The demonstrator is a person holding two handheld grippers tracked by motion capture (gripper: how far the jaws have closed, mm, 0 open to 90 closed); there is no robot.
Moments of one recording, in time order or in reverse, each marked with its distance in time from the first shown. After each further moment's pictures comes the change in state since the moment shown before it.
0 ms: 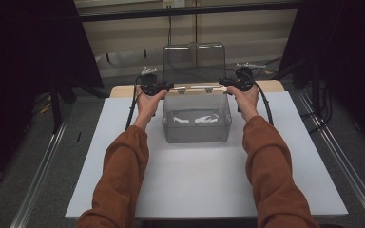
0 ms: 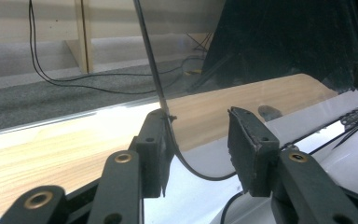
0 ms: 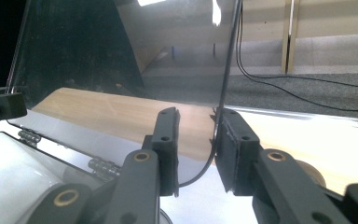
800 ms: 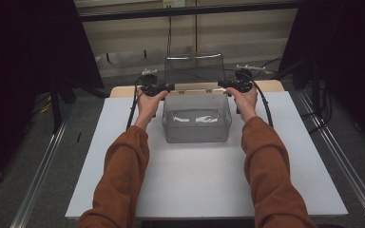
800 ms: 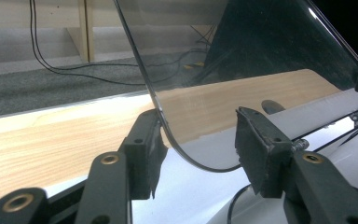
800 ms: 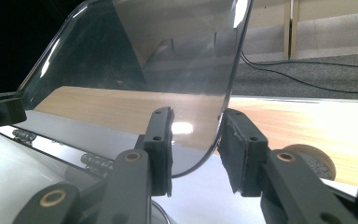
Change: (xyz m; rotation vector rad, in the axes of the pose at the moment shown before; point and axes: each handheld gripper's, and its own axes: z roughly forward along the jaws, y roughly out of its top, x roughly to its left) left arm 0.002 -0.003 0.004 0.030 0.007 -0.041; right arm -0.003 -0.006 0.006 0.029 0.002 0.062
